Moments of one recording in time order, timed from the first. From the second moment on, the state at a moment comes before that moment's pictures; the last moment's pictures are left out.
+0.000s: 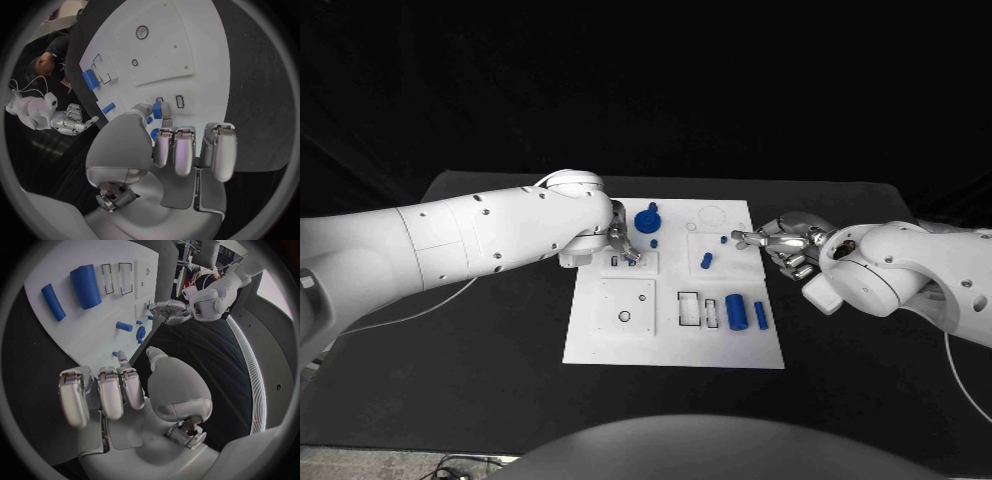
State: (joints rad) left arm 1.34 -0.47 -0.21 1.27 -1.06 0.16 -0.69; left_hand 1.24 -0.06 0.14 0.29 0.75 0.90 0.03 0.46 0.97 1.47 -0.02 1.57 1.31 1.47 -0.06 1.57 1.31 0.01 1.47 0.07 1.57 1.31; right arm 1.27 -1.01 -0.22 1.68 -0.57 -0.34 -0.28; right_hand 1.07 0.05 0.06 0.24 0.39 0.84 0.19 0.09 0.14 1.46 0.11 1.57 1.31 1.46 0.04 1.57 1.31 0.01 1.47 0.15 1.57 1.31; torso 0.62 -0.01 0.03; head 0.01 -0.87
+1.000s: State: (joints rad) left arm 1.34 -0.45 -0.21 1.25 -1.07 0.19 -0.70; left_hand 1.24 -0.06 0.15 0.29 0.73 0.90 0.03 0.46 0.97 1.47 -0.02 1.57 1.31 1.47 -0.06 1.57 1.31 0.01 1.47 0.07 1.57 1.31; right arm 1.27 -1.01 -0.22 1.68 -0.57 -0.34 -0.28; right_hand 1.07 0.05 0.06 0.24 0.39 0.84 0.19 0.09 0.14 1.46 0.11 1.57 1.31 1.46 0.04 1.57 1.31 0.01 1.46 0.15 1.57 1.31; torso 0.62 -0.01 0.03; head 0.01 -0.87
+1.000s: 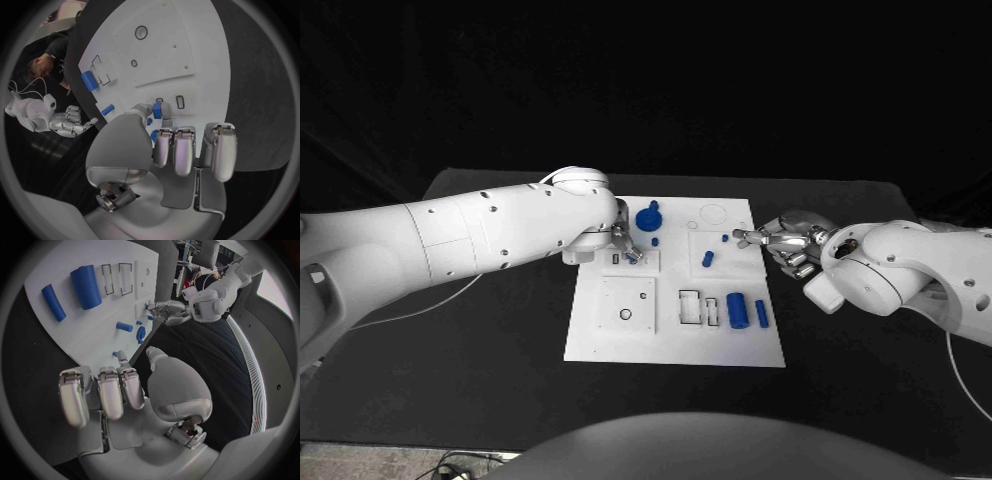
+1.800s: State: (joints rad) left arm 1.34 -0.45 -0.21 1.25 -1.06 0.20 -0.70; left_hand 1.24 -0.06 0.15 0.29 0.72 0.90 0.03 0.46 0.97 1.47 -0.02 1.57 1.31 1.47 -0.06 1.57 1.31 0.01 1.47 0.07 1.57 1.31; right arm 1.27 -1.00 -0.22 1.68 -0.57 -0.34 -0.28; right_hand 1.07 0.05 0.05 0.24 0.39 0.84 0.19 0.09 0.14 1.46 0.11 1.57 1.31 1.46 0.04 1.57 1.31 0.01 1.46 0.15 1.57 1.31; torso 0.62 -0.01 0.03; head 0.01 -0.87
